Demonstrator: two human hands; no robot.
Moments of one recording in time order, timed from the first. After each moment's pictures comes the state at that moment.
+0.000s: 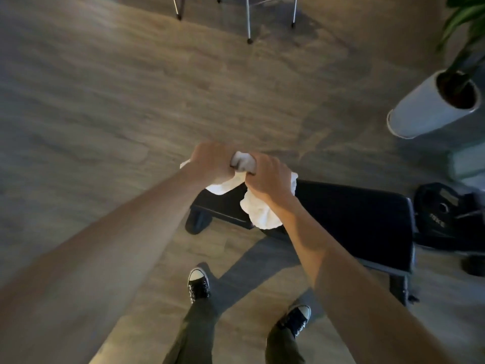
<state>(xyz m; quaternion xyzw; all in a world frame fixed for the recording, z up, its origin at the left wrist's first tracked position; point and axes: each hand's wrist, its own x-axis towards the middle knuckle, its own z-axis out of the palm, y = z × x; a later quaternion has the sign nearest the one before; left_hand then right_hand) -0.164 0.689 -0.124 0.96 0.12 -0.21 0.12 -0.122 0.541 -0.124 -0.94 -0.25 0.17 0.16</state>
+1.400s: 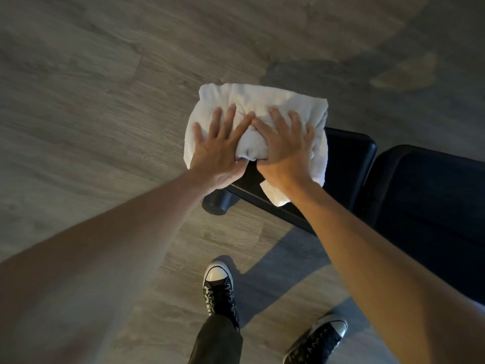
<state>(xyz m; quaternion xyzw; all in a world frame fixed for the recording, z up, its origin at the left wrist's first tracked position) -0.206 0.813 -0.592 0.95 0.17 -0.18 0.19 -0.110 0.673 -0.566 -0.92 -0.37 0.14 0.01</state>
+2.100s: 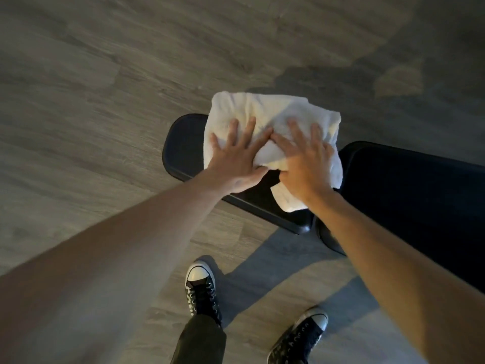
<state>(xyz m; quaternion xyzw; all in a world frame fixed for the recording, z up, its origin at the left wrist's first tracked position) -0.158 0.733 -0.565 0.94 0.10 -0.23 0.22 -0.073 0.574 -0.528 -0.93 -0.34 0.14 -0.04</state>
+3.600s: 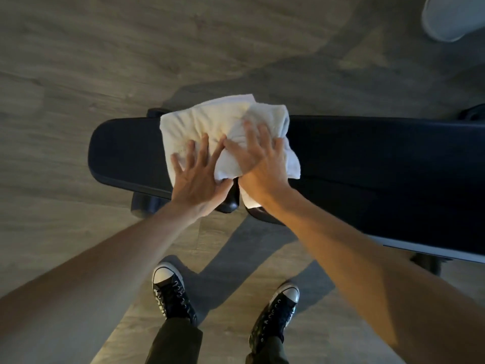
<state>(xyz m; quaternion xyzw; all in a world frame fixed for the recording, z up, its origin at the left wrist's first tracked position) -0.164 0.603 -0.528 0.95 0.14 -0.18 0.21 -0.076 0.473 -0.471 -0.93 -0.34 0.14 -0.02</state>
